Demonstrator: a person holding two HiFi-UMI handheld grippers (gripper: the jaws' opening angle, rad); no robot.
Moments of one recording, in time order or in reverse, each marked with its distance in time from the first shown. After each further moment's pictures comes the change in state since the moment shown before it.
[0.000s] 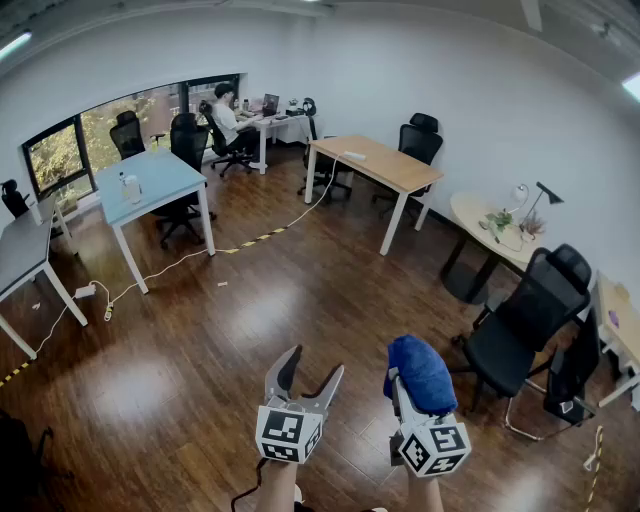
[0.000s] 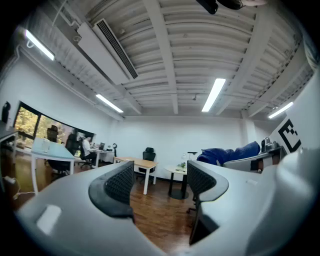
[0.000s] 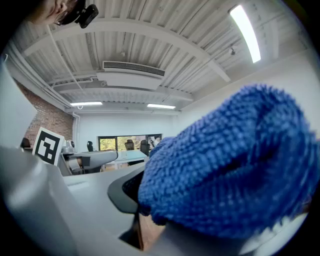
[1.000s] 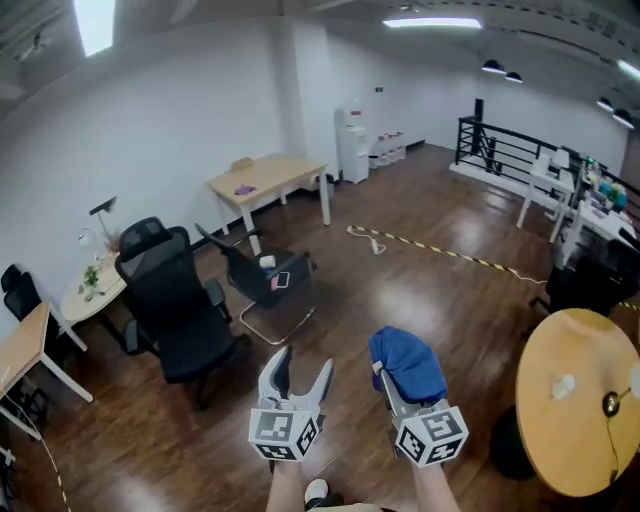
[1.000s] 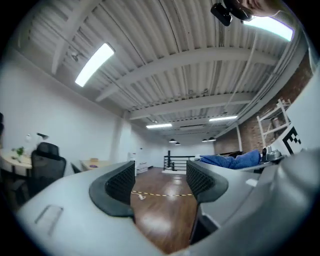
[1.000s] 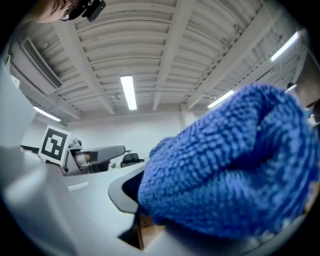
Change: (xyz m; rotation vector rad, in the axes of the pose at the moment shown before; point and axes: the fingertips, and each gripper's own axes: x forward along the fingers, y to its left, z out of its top) left arm -0.060 -0.844 -0.059 -0.029 0.045 -1.368; right arm -0.730 -0.311 -0.057 0.128 -0.271 -1.257
